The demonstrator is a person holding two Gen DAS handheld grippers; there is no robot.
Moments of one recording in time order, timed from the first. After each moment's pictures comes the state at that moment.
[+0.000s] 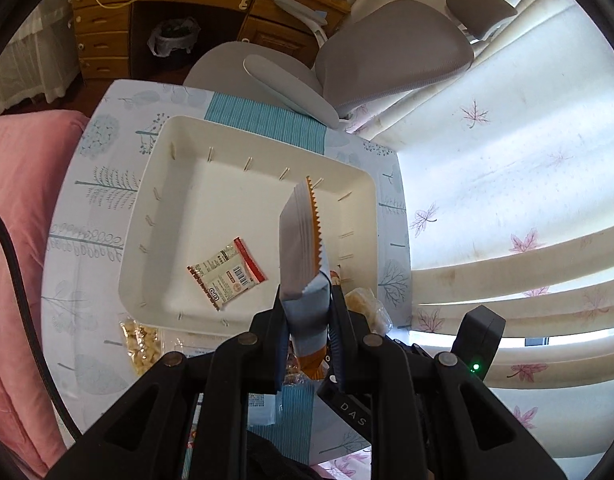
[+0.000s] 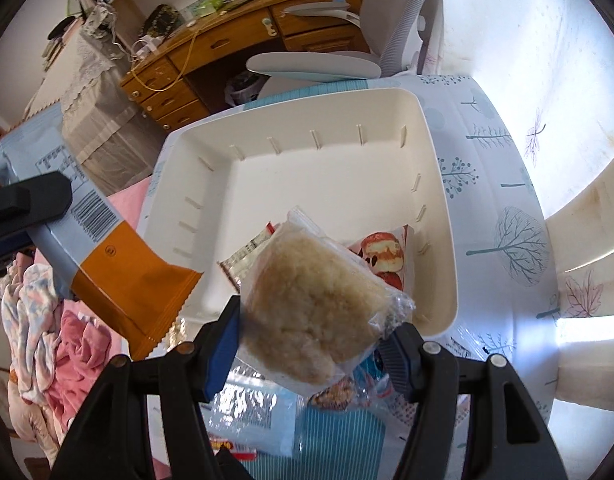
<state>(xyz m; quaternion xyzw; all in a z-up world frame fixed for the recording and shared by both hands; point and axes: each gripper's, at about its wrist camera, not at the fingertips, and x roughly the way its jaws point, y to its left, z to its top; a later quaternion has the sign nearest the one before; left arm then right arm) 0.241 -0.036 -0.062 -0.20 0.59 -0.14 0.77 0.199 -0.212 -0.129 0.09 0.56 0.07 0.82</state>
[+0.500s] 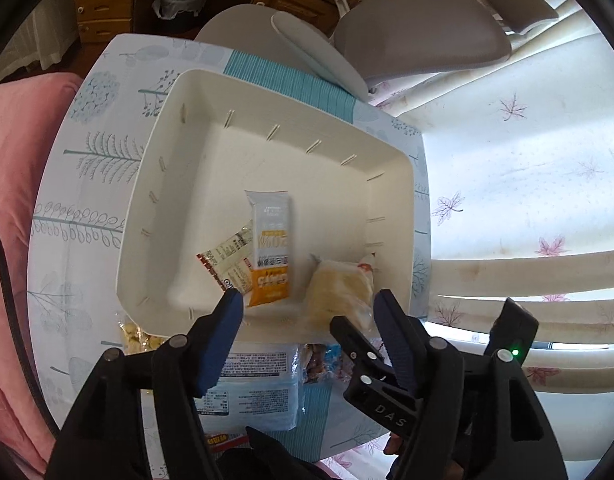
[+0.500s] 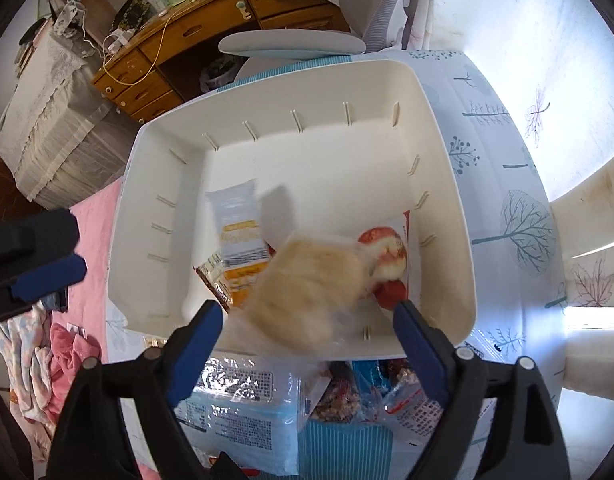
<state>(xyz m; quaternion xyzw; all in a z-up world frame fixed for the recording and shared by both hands) 0.263 -0.014 -0.120 -0.22 0.64 -0.13 0.73 0.218 -0.207 -0.153 0.10 0.59 0.03 0.80</state>
